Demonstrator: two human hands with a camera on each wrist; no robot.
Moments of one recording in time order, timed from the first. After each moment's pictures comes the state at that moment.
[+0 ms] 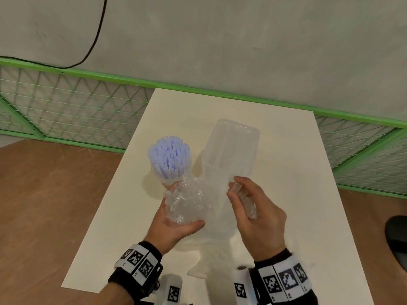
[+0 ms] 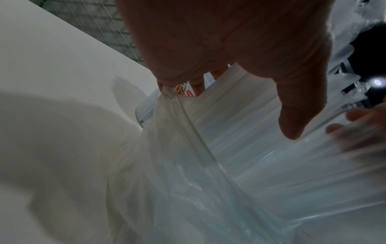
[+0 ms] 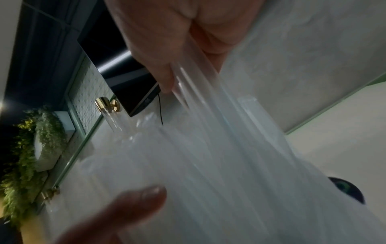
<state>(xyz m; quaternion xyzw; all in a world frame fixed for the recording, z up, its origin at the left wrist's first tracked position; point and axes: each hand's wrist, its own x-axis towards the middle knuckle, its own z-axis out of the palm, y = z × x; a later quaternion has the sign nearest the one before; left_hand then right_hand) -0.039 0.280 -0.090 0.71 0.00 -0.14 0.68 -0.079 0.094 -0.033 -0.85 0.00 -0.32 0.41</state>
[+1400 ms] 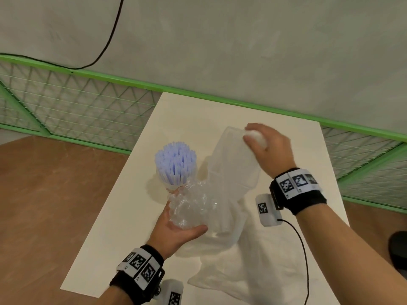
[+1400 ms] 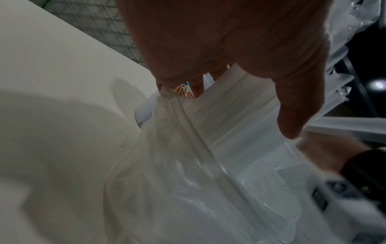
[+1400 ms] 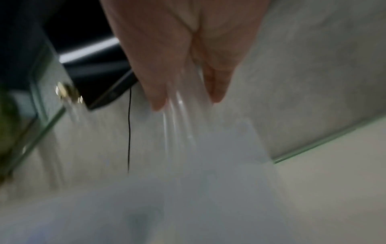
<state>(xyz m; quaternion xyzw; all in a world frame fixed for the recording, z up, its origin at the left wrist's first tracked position) -0.034 0.280 -0.088 0.69 0.02 -0.15 0.70 0.072 0.017 -0.006 -0.93 -0.01 -0.18 0.32</state>
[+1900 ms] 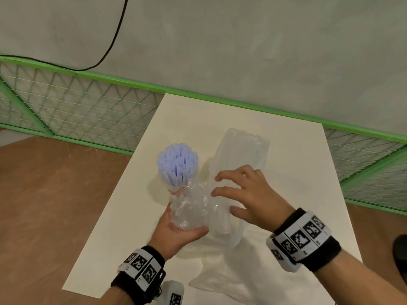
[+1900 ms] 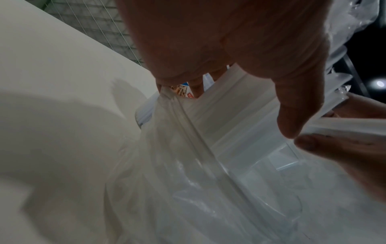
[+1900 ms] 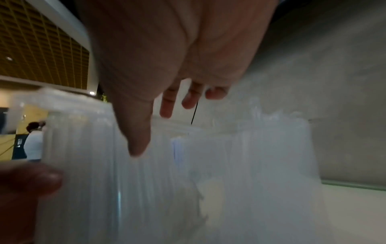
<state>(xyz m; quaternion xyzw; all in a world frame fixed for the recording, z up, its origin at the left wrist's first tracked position) -0.032 0.283 -0.092 0.70 0.02 -0.16 0.69 -0.001 0.049 -0.025 -0.94 -0.33 -0.06 0.10</state>
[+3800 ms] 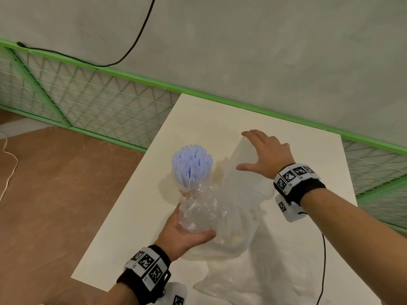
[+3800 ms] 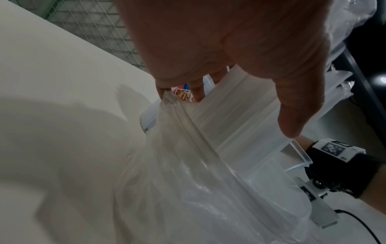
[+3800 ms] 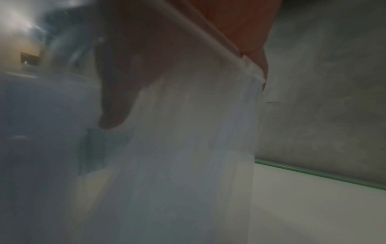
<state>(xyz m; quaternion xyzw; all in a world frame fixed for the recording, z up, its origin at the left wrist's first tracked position) -0.032 0.288 -0.088 0.71 0.03 -0.16 0.68 0.122 0.023 -0.035 -1.00 -0.06 0.05 -0.01</state>
